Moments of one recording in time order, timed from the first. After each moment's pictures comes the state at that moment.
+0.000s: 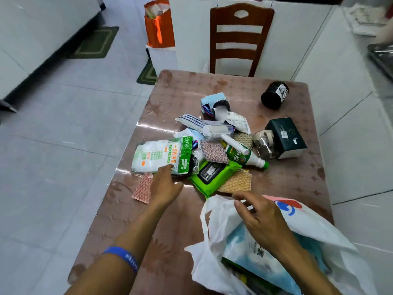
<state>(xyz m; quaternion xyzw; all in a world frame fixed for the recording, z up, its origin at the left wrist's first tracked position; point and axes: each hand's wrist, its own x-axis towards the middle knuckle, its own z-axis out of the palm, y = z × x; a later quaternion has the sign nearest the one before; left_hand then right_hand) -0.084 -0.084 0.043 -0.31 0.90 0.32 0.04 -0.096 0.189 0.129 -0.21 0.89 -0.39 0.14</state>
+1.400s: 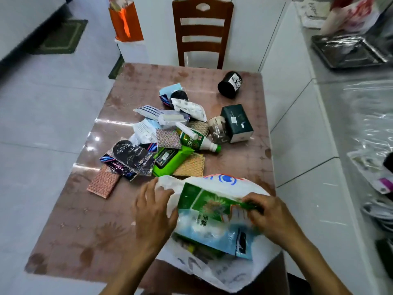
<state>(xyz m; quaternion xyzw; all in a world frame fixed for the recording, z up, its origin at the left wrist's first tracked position) 0.005 0.086 0.076 -0.14 0.97 0.16 -0.09 -0.100 0.366 0.132 -0.24 0.91 -0.31 0.11</state>
